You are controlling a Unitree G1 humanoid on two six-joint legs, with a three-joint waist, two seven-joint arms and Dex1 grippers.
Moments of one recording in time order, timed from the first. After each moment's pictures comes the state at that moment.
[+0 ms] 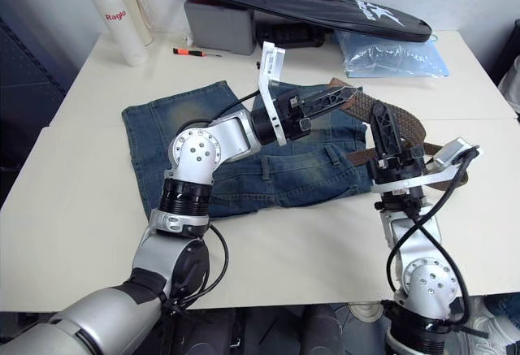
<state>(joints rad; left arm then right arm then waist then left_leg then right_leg) -1.05 -0.09 0.13 0.29 -0.80 0.94 -0.44 -0.19 -0.22 -0.34 -0.44 1.54 0.36 0.12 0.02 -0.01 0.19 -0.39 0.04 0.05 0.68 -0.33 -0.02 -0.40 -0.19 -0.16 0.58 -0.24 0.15</state>
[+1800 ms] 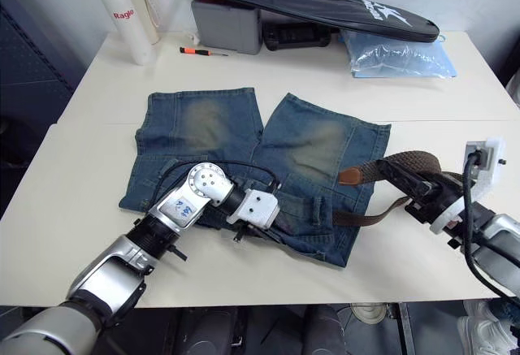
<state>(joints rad) -0.77 0.32 -0.51 0.31 -0.07 0.03 -1.32 0.07 -0.79 -0.61 -0.52 1.66 0.86 0.04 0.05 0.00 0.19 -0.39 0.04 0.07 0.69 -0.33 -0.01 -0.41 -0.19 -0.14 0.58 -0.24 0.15</state>
